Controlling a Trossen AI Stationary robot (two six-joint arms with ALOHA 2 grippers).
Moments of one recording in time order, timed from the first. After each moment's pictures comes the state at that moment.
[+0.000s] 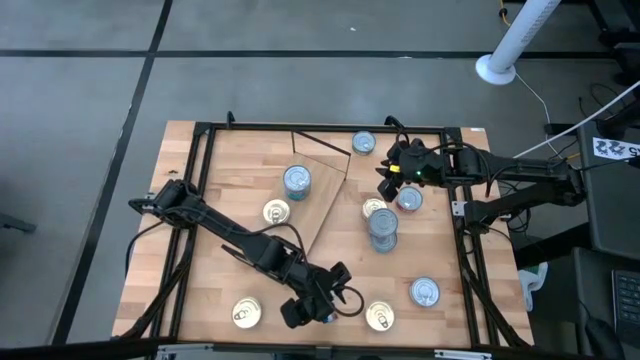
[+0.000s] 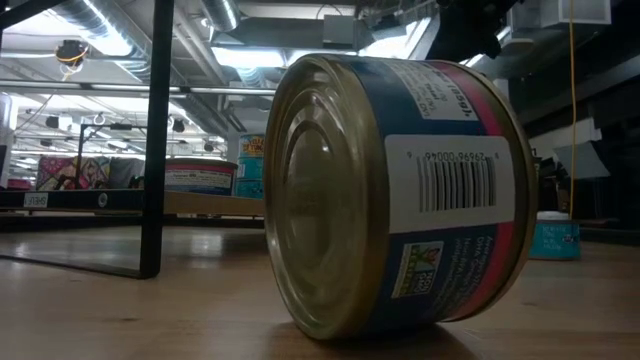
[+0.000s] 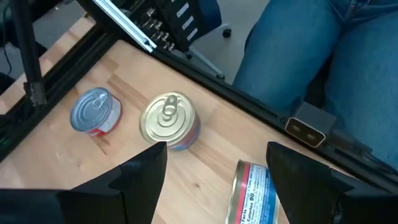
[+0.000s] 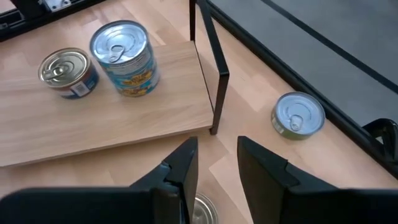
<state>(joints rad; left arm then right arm) -0.45 1.96 1.69 -0.47 0.08 0.48 -0.06 1.17 1.17 -0.78 0.38 0.41</state>
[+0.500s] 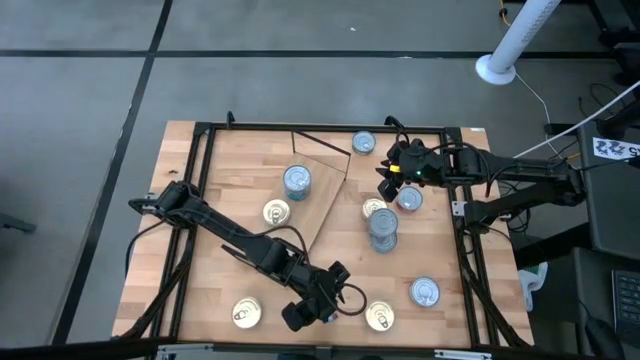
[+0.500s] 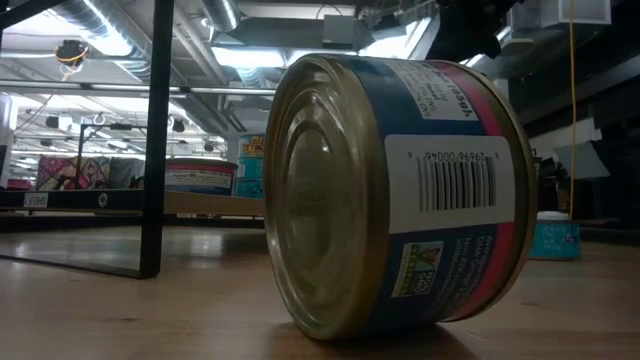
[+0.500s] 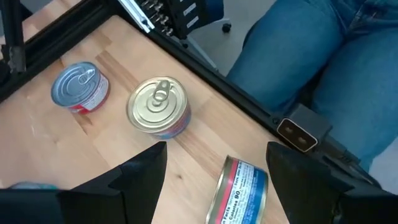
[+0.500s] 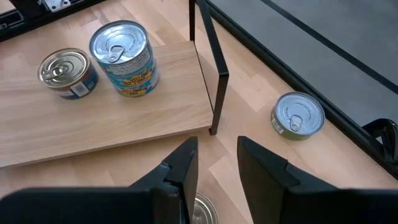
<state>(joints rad) -0.45 1.98 1.69 -0.49 0.08 0.34 -0.06 1.17 1.17 -0.78 0.38 0.41</state>
